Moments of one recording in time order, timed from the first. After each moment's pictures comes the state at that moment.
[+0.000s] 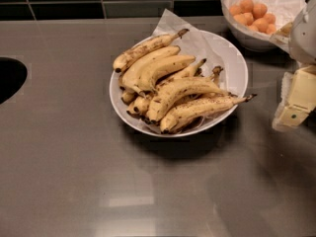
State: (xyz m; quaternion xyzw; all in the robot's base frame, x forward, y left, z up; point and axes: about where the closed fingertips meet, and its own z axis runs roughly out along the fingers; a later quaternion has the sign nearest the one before) arm 0.438 -0.217 0.976 -0.60 0.78 -0.03 0.16
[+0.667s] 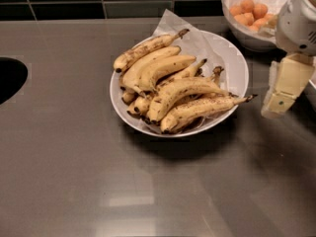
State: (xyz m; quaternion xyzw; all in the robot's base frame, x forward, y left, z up) arm 0.460 -0.207 0.980 -0.62 0.77 -0.03 0.16
